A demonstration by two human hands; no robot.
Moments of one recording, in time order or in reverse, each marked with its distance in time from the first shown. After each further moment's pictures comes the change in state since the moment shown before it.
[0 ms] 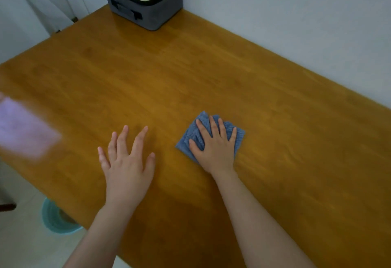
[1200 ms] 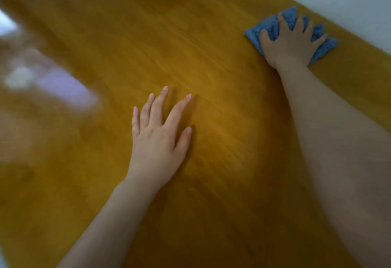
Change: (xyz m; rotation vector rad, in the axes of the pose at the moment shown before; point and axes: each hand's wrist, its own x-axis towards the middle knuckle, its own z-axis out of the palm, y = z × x) left_hand 0.066 0.136 0.109 0.023 0.041 0.055; right_hand 0.286 0.164 -0.047 -0.098 0.073 0.142
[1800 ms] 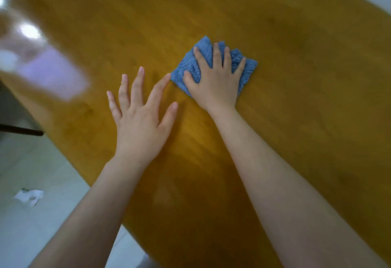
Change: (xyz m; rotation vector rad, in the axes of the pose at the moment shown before) left_hand -0.101 -0.080 -0.051 0.024 0.028 -0.134; right_hand -0.272 -0.134 0.018 0.071 -0.033 -0.309
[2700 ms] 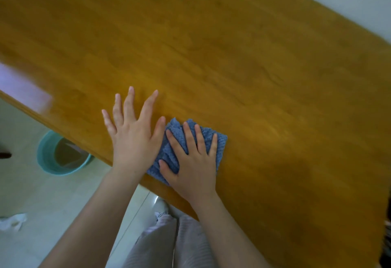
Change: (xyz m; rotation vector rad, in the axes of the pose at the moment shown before) left_hand -0.096 -0.017 -0.027 -0.032 -0.128 0.131; right_hand -0.278 -0.046 0.004 0.061 -0.014 0.054
